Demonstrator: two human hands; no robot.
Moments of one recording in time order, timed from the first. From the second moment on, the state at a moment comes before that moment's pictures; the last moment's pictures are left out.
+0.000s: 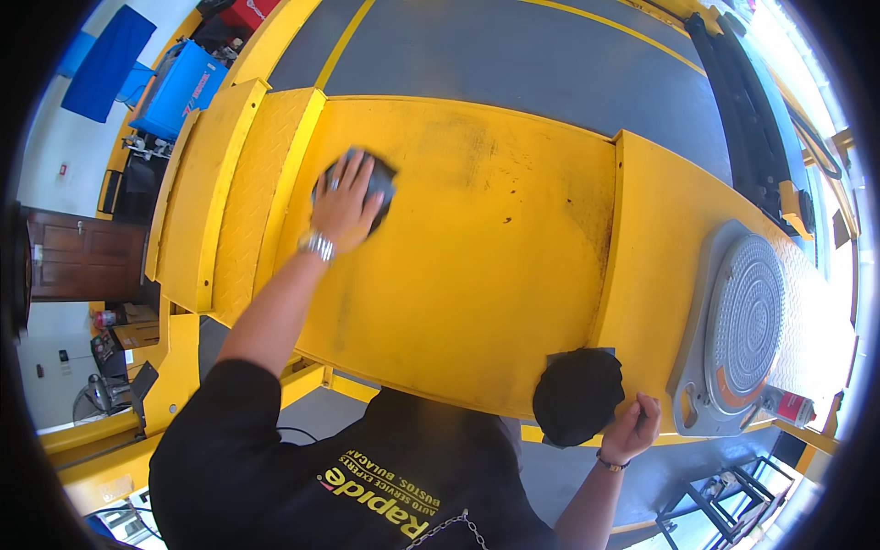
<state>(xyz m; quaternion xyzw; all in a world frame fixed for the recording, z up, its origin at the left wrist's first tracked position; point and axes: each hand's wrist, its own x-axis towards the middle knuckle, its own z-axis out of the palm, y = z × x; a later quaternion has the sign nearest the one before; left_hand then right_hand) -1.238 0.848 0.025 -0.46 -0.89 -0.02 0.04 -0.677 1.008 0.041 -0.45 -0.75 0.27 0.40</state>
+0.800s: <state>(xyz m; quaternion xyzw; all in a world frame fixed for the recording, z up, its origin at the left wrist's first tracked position) -1.079 0.838 0.055 -0.70 -0.70 -0.06 -0.12 -0.685 1.003 0.045 -0.42 -0.77 0.23 0.43</state>
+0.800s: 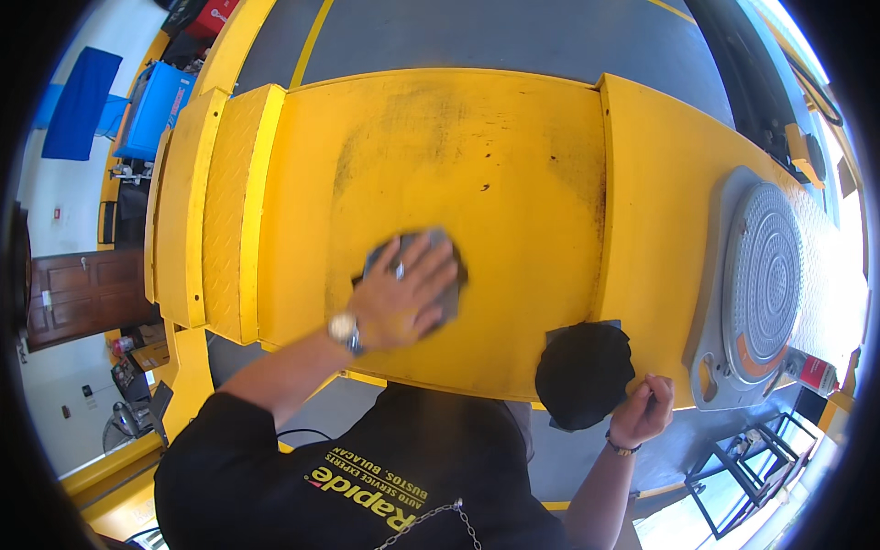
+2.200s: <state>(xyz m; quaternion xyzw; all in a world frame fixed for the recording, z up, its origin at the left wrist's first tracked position) -0.966 0.888 0.072 -0.80 -0.57 -0.09 -0.17 -0.722 1.008 0.096 -0.19 -0.93 0.10 0.29</state>
